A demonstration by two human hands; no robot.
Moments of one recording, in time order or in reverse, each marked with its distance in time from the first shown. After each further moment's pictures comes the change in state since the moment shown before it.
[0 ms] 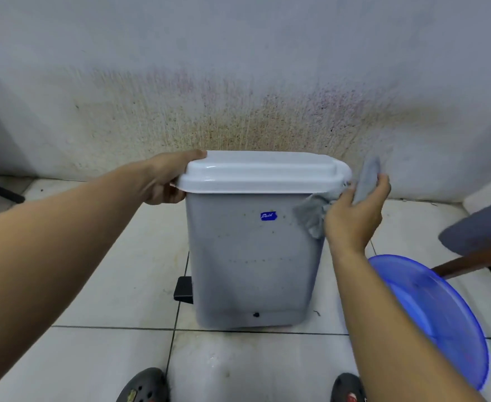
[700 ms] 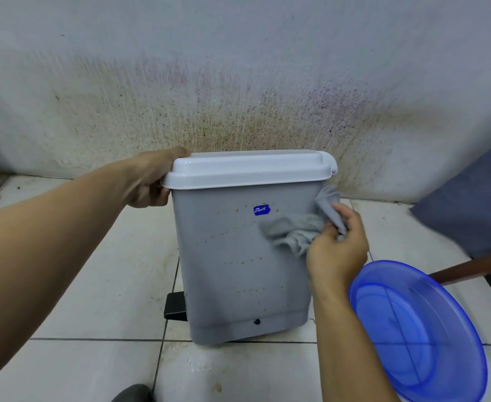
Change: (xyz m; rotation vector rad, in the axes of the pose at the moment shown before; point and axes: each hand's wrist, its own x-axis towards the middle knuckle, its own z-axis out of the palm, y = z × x) left_hand 0.044 -0.008 -0.014 -0.046 0.003 -0.030; right_hand -0.049 0.016 0.007 0.059 0.062 0.005
